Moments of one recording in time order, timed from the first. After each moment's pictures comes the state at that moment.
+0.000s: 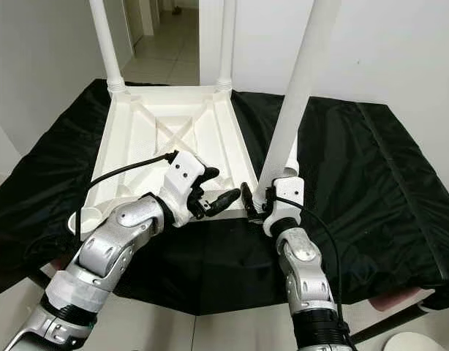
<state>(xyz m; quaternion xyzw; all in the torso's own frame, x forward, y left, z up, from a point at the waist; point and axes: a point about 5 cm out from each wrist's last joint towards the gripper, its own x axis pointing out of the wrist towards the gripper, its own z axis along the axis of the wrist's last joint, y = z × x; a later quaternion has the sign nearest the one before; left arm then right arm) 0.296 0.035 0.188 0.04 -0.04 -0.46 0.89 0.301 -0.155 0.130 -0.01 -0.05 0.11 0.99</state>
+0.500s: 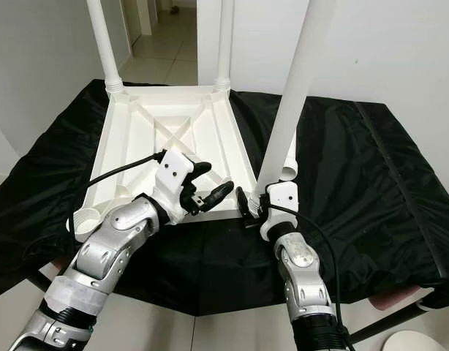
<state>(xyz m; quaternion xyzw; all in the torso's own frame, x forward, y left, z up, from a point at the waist) 0.295 0.046 0.184 0.04 -0.06 -0.44 0.89 0.297 -0.155 0.125 -0.03 -0.06 0.14 0.99</state>
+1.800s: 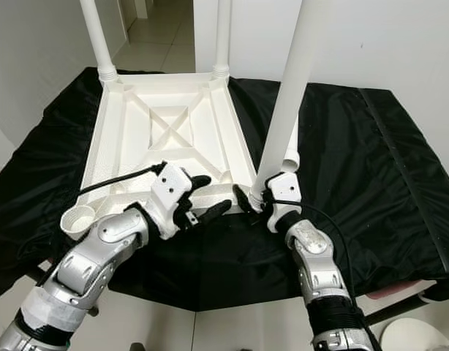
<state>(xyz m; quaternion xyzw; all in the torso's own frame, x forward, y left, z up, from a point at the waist) 0.272 0.052 0.181 0.09 -0.04 -0.48 0.87 0.308 -0.165 0.137 -0.09 -0.08 0.23 0.97</state>
